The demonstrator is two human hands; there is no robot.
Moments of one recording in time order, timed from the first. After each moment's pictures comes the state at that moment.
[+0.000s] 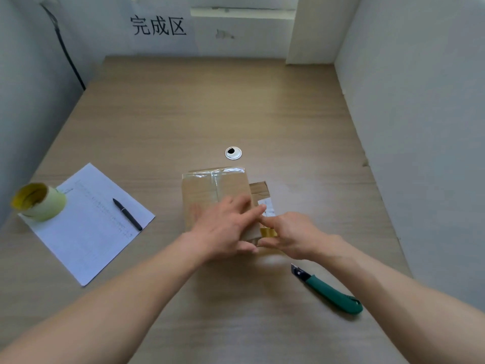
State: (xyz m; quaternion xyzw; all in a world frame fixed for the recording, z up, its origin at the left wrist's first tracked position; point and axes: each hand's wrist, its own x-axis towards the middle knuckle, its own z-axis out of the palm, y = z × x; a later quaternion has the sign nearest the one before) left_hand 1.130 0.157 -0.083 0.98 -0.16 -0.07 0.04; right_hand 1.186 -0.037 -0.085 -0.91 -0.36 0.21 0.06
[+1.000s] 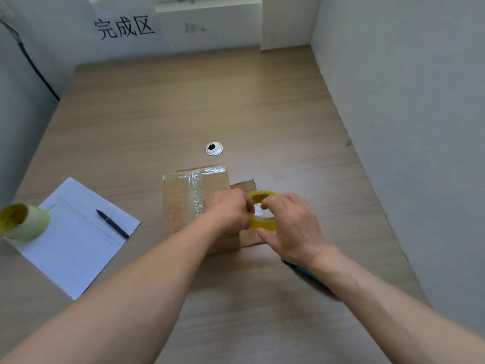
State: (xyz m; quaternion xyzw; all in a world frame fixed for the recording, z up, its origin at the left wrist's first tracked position) left_hand 1.176 0.097 -0.064 0.96 0.05 -0.23 0.15; right_hand 1.158 -0.076 -0.096 -0.91 -0.32 -0.12 0.23
